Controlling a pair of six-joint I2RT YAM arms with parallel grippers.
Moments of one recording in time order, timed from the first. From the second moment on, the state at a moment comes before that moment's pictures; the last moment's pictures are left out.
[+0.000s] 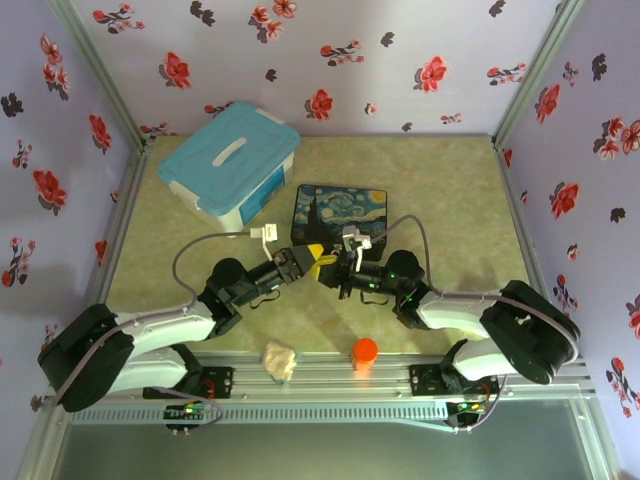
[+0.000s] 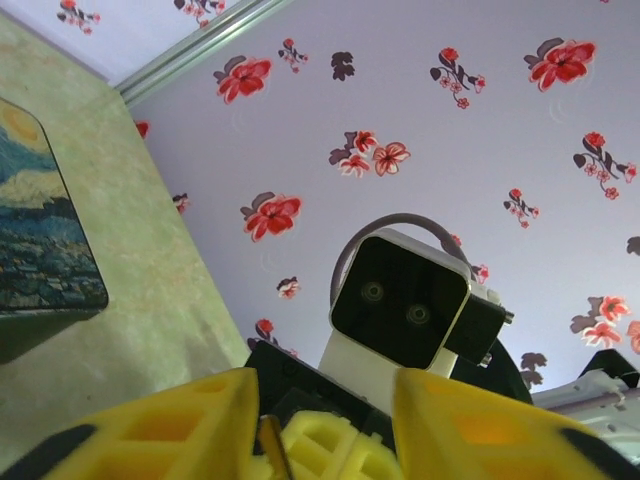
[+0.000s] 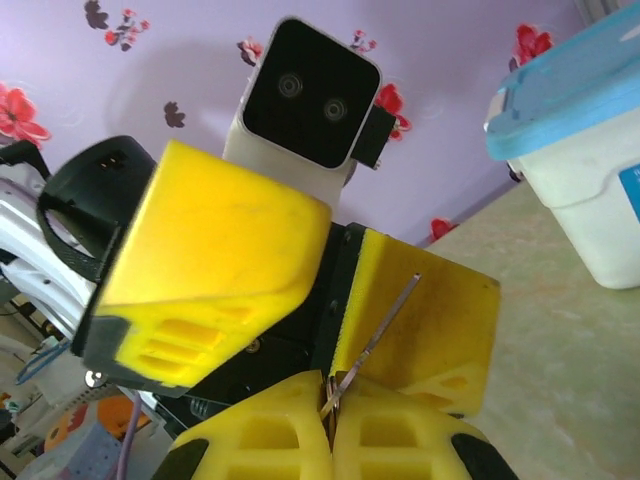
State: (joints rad) left arm -0.88 1.18 0.34 1.01 0.22 -1.08; right arm 0.81 1.38 0.37 1.15 -0.61 0.65
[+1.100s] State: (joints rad) left arm -0.84 1.15 0.31 1.01 0.29 -1.02; right arm 0.79 1.47 0.37 1.30 -0.72 0.83
